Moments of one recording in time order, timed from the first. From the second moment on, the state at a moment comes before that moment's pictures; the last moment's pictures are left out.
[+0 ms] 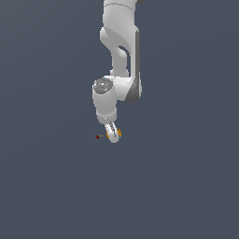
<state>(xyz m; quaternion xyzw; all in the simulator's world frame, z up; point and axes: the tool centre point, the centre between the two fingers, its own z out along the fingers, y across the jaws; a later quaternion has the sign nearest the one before) -0.049 -0.055 0.070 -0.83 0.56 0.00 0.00</state>
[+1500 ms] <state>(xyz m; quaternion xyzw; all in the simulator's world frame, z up) -0.053 -0.059 0.016 -0.80 0.59 0.00 0.00</state>
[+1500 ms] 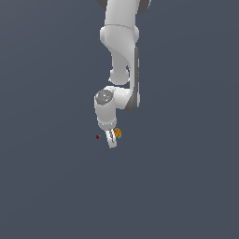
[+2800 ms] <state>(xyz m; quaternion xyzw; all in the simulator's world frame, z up) -0.078 -0.103 0.078 -0.80 0.60 0.00 0.00</state>
